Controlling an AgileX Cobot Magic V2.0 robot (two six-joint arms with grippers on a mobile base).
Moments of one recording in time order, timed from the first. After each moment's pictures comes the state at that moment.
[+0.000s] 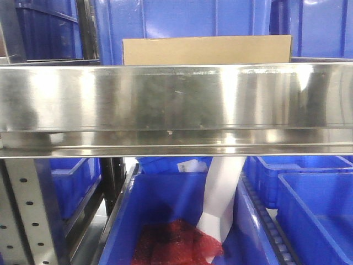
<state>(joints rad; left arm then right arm) -0.10 -0.01 0.03 -0.08 0.12 0.05 0.53 0.77 -0.64 -0.01 0.12 0.15</state>
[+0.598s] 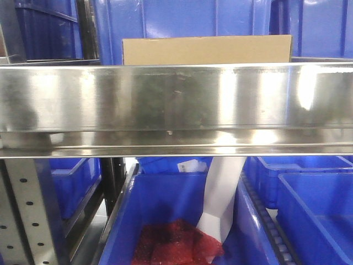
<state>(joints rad) -0.10 -0.01 0.03 -0.08 0.12 0.05 -0.03 0.00 -0.03 0.05 0.11 0.14</state>
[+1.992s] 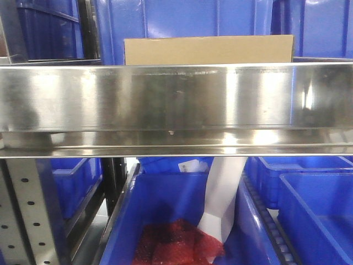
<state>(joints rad) -0.10 -0.01 0.03 -0.08 0.12 0.05 -0.08 -0.01 0.03 0.02 0.08 0.08</state>
